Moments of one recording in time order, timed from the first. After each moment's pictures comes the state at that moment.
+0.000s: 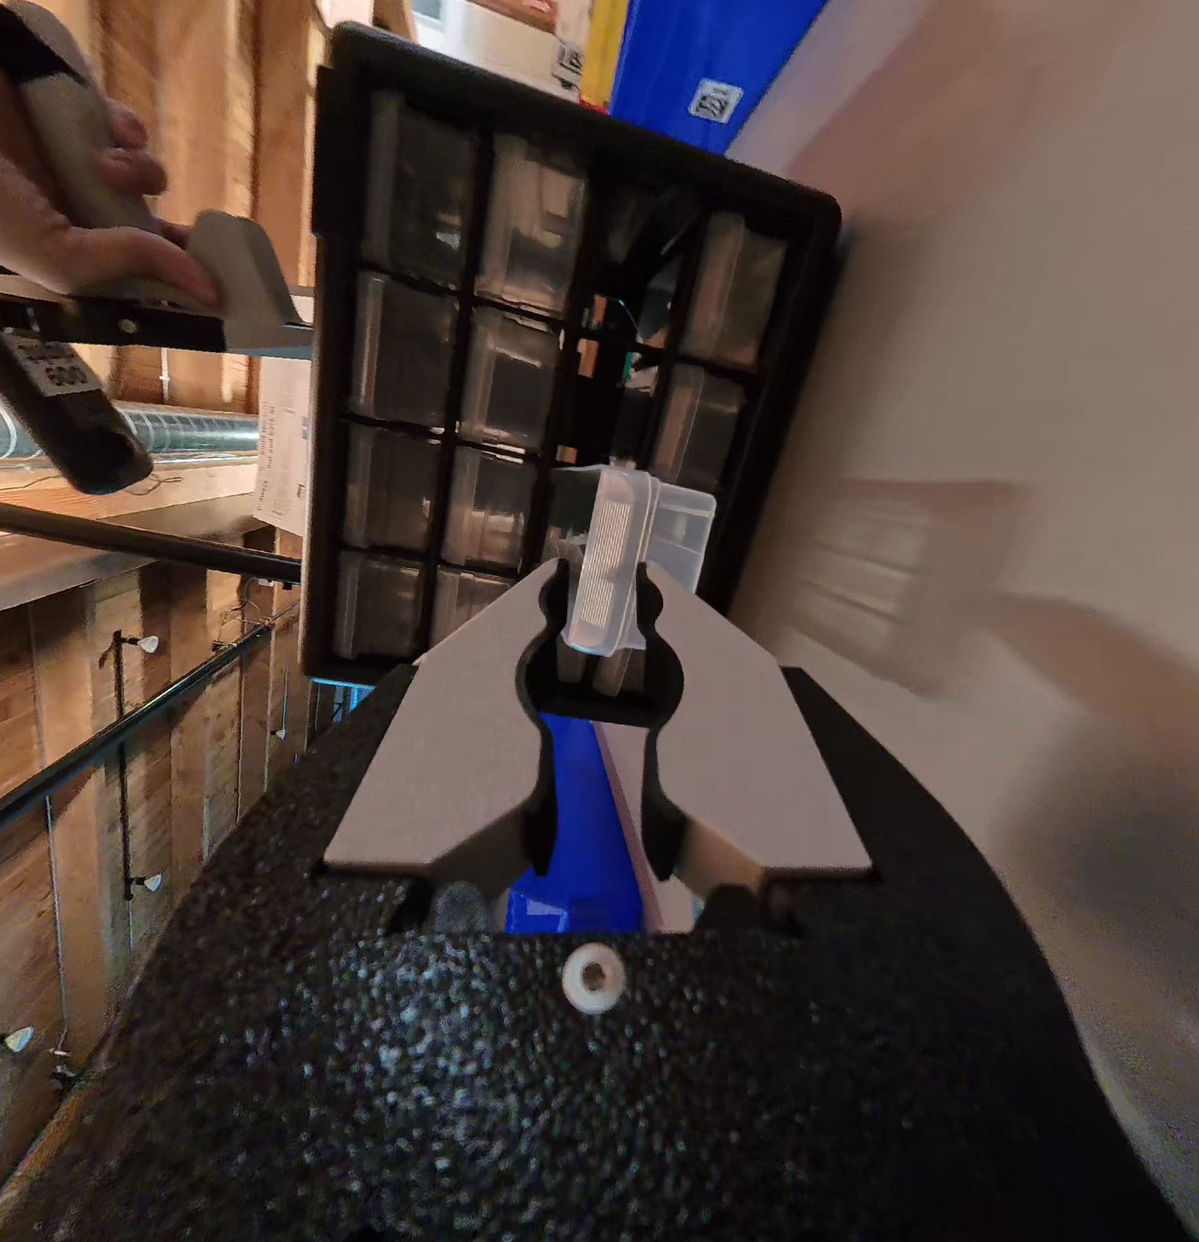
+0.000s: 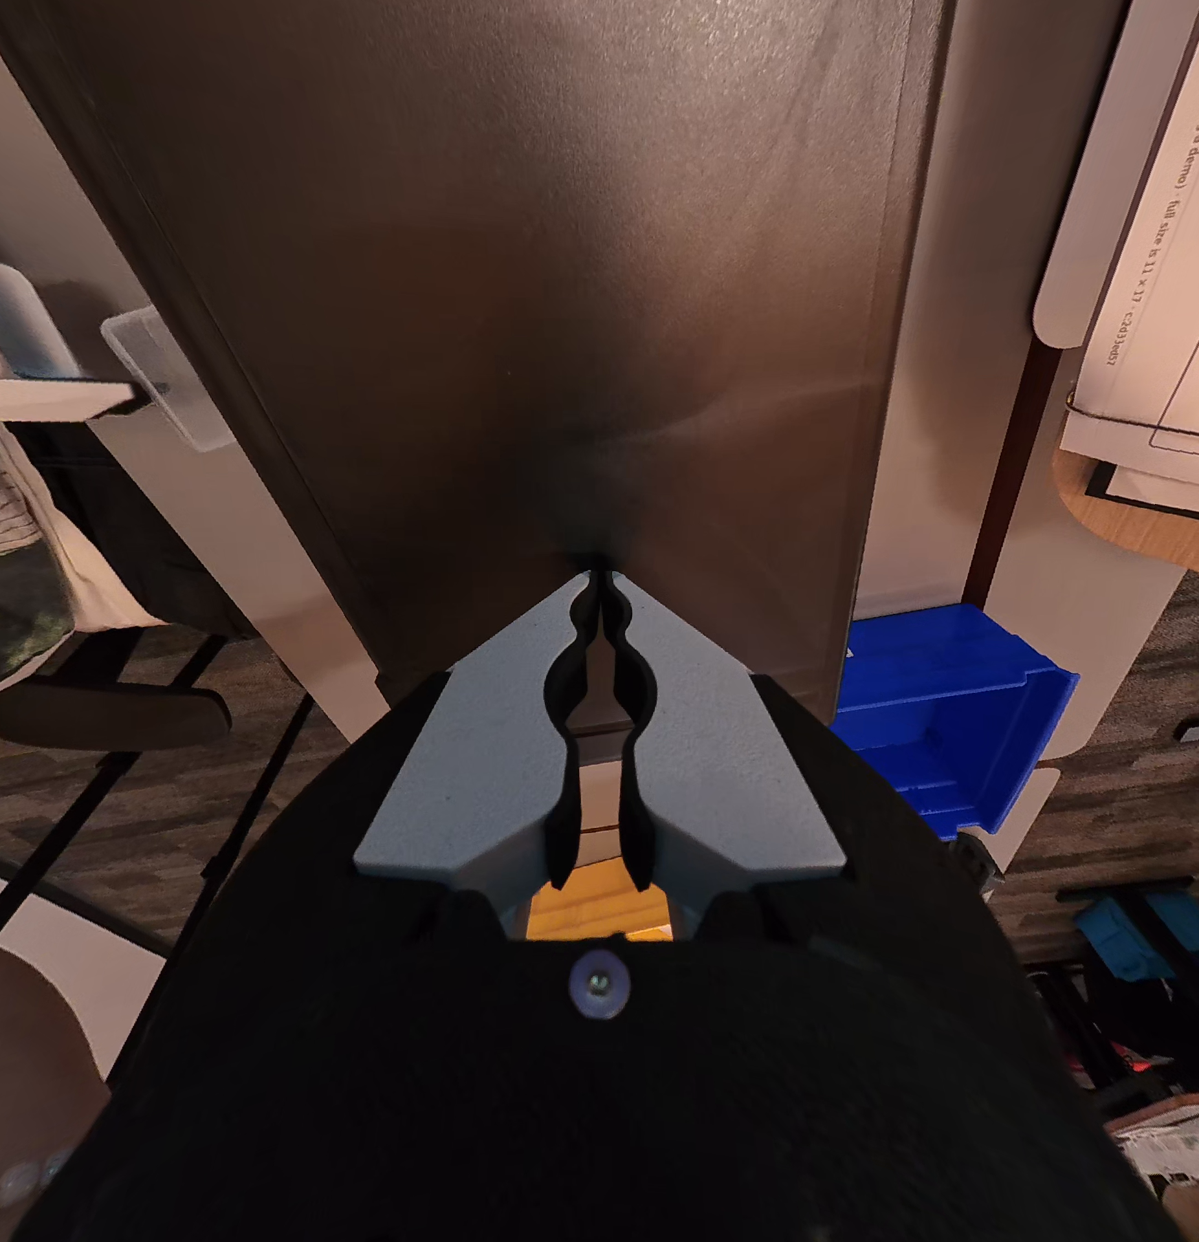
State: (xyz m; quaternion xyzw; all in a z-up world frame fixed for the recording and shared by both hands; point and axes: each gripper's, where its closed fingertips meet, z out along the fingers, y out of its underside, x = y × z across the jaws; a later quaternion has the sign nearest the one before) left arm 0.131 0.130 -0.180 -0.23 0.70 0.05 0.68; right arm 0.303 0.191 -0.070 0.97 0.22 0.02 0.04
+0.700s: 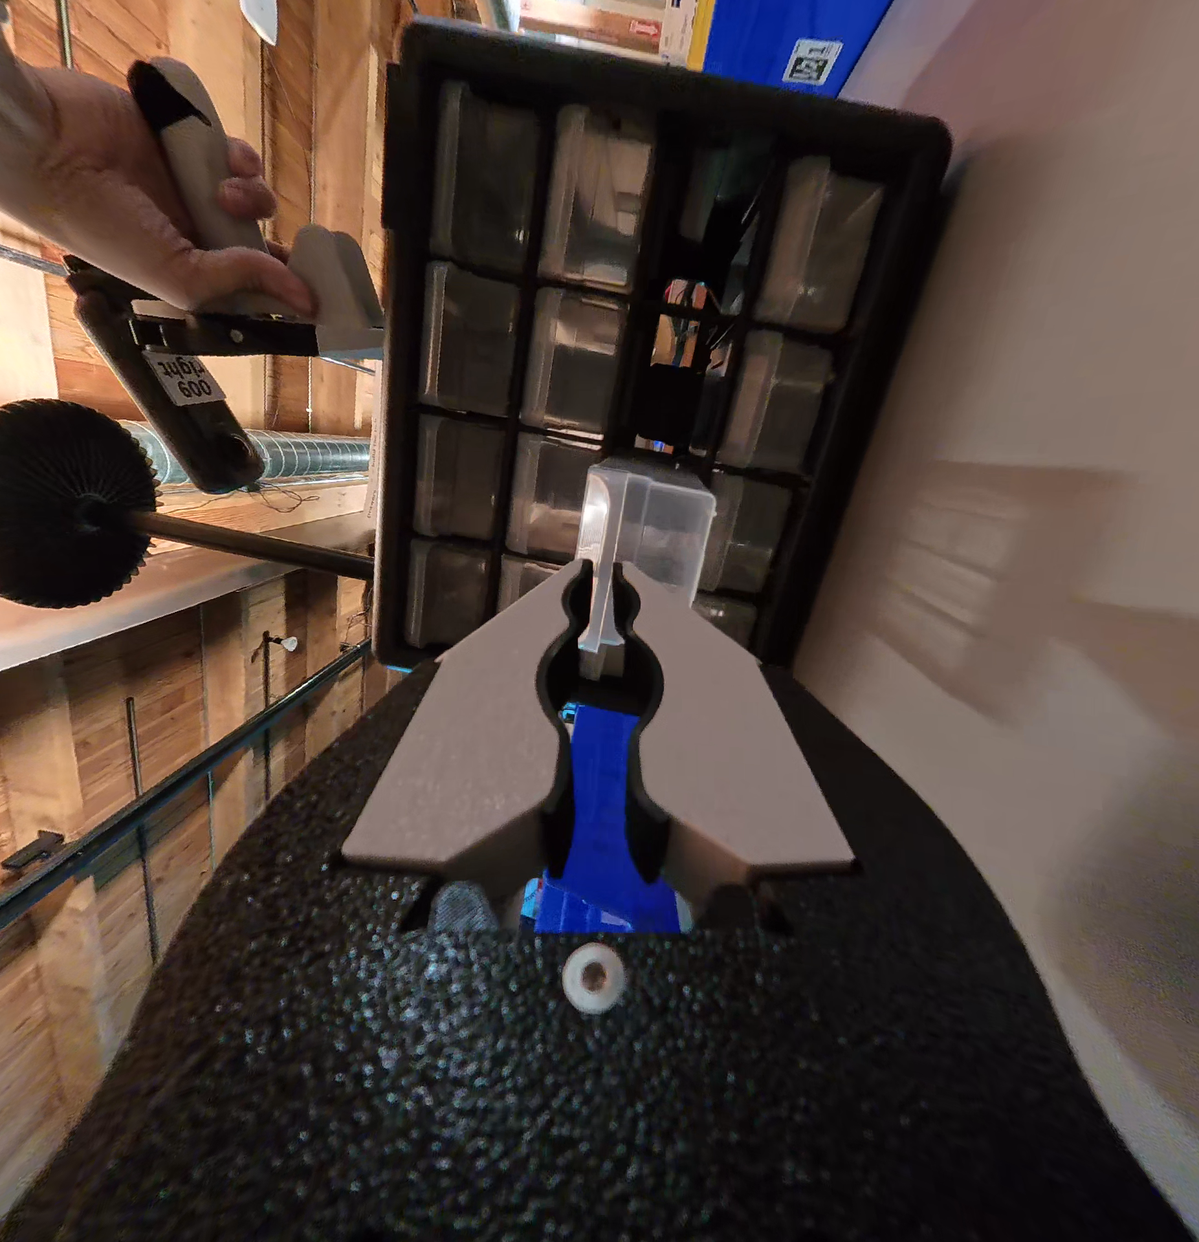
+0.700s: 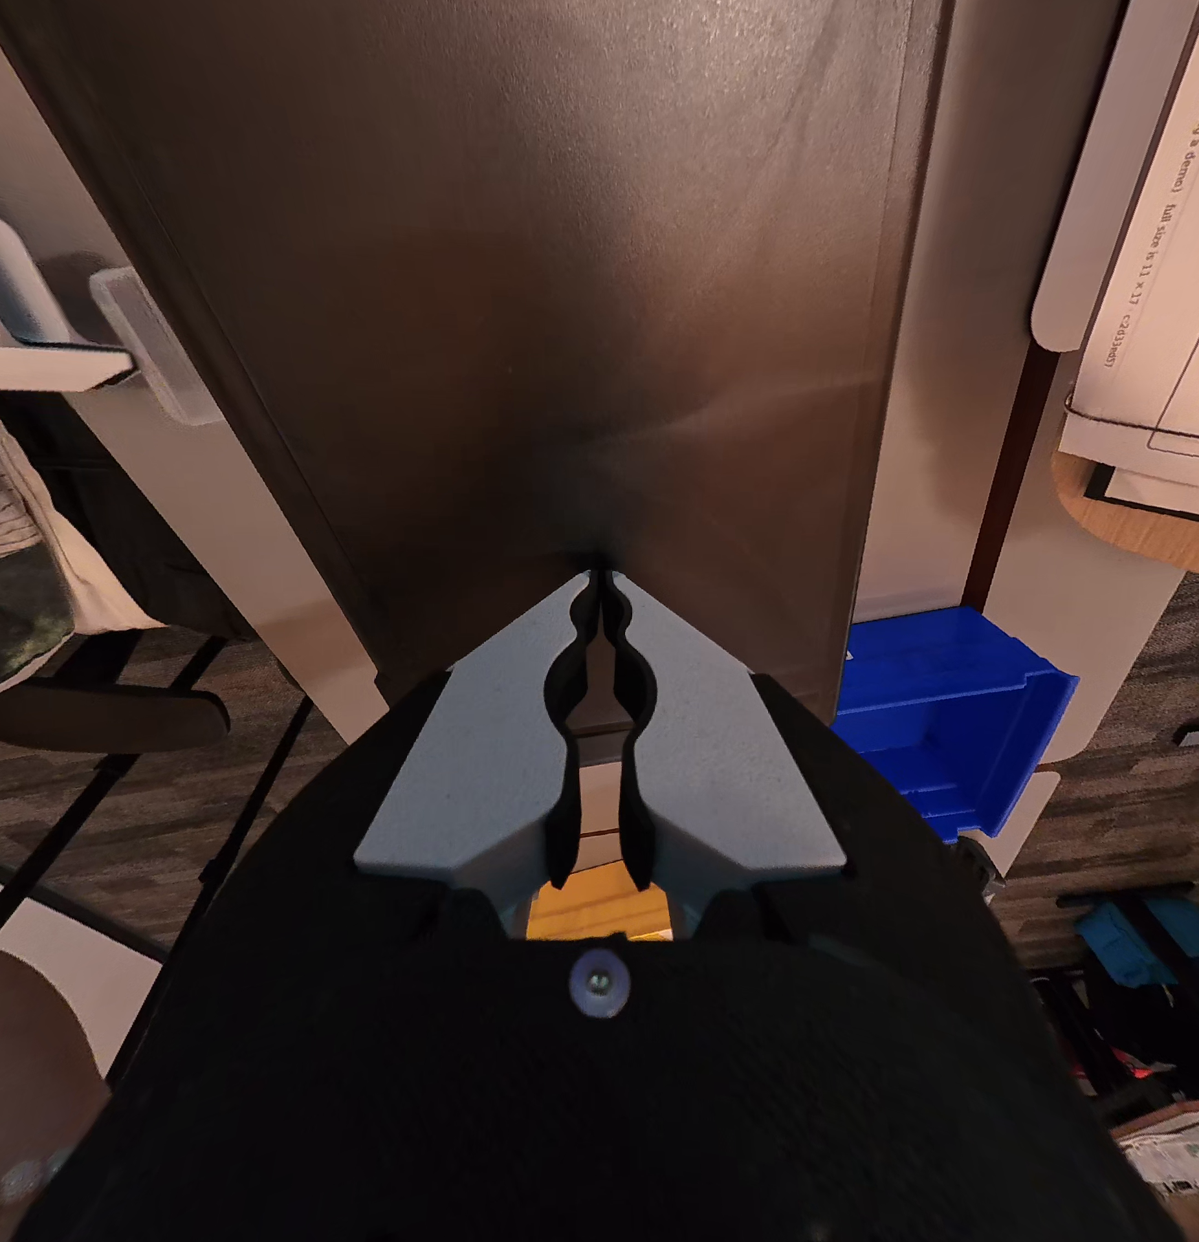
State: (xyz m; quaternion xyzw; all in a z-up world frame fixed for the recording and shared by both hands) left arm 0.131 0.144 -0.170 -0.19 0.65 0.08 0.74; right arm 0.302 0.191 -0.070 0.97 0.22 0.02 0.04
